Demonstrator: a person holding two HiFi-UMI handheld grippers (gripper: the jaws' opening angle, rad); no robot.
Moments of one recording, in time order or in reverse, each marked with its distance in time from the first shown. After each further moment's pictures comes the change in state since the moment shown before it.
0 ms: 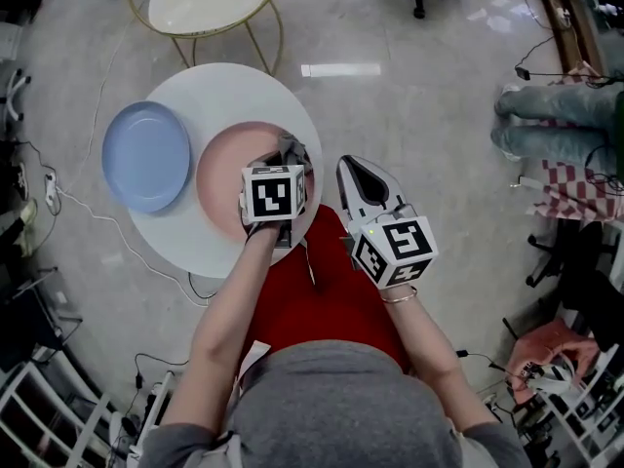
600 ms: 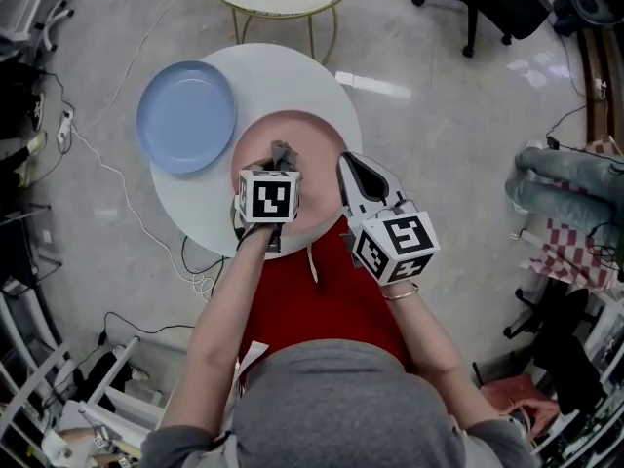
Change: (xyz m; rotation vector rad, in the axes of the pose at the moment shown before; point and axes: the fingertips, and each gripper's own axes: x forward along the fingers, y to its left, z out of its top) left arm -0.040 0.082 -0.045 -0.099 0.041 0.182; right arm 0.039 0.067 0.001 -0.086 0.068 0.220
